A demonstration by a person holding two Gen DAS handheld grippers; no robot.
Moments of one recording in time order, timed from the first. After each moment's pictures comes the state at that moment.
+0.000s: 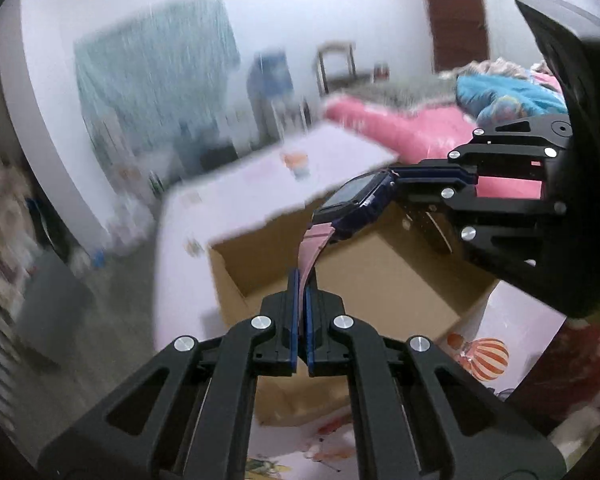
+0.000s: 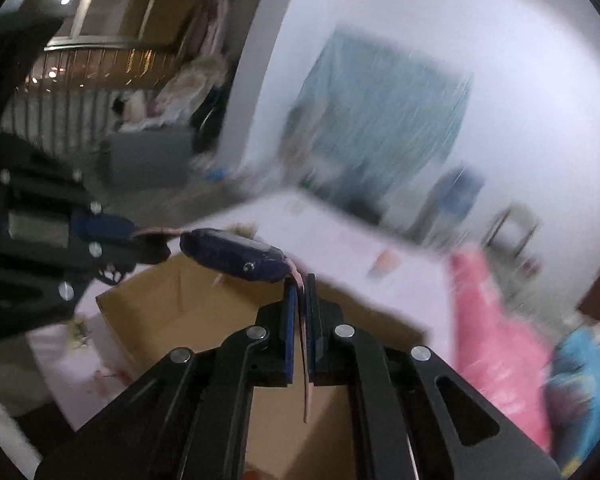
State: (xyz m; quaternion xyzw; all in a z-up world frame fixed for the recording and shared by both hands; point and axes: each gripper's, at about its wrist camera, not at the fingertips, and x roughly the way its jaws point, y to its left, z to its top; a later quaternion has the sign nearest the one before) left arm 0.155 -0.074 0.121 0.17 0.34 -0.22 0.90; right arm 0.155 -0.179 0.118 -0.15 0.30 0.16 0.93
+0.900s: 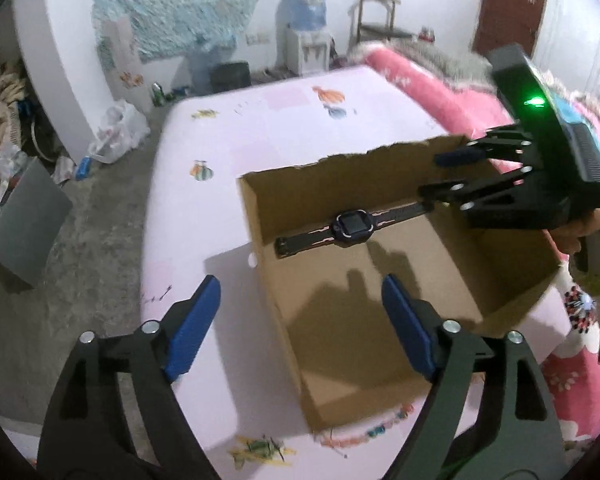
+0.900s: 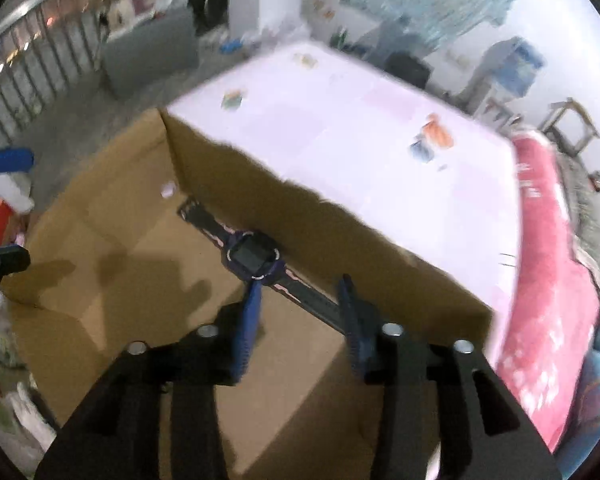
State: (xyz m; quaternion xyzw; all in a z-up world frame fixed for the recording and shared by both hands) left arm 0.197 -0.015 0.107 0.09 0.44 -0.18 0.88; right arm 0.260 -0.219 0.077 -0.15 0.47 0.15 0.86
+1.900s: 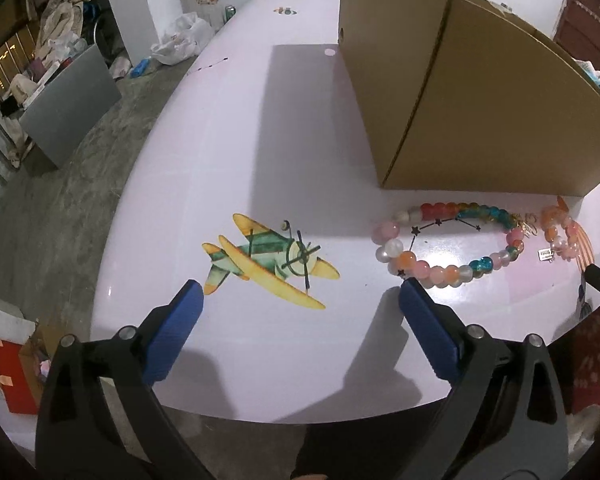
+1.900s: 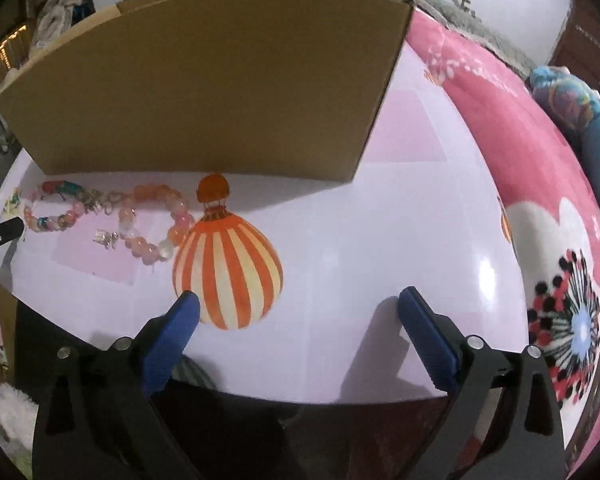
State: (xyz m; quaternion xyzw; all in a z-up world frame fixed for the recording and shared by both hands) left arm 0.108 0.047 -0.052 0.04 0.52 -0.05 0.85; right arm 0.043 -0.246 -0.047 0.00 0.51 -0.05 0.86
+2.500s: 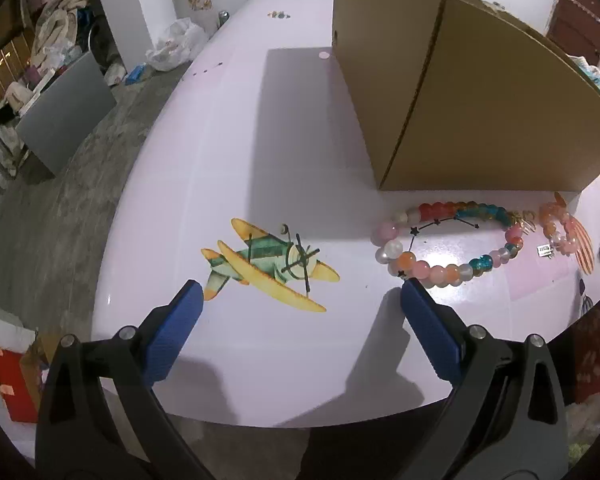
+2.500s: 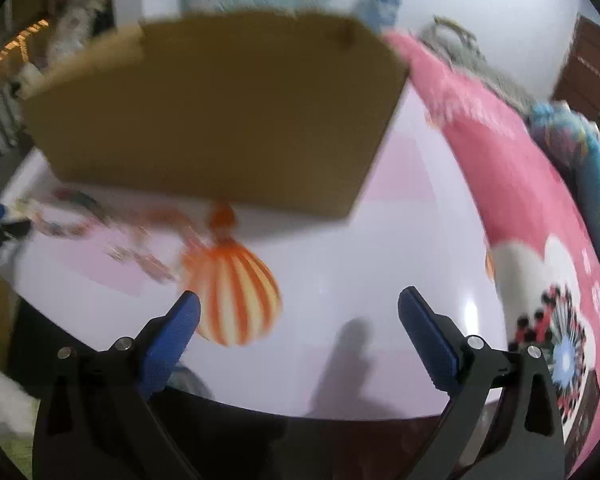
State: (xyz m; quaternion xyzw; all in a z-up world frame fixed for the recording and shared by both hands) left arm 0.099 0.039 -0.051 0.04 0.50 -0.07 0.86; right arm 0.027 -0.239 -0.016 -0.03 0.42 0.00 0.91
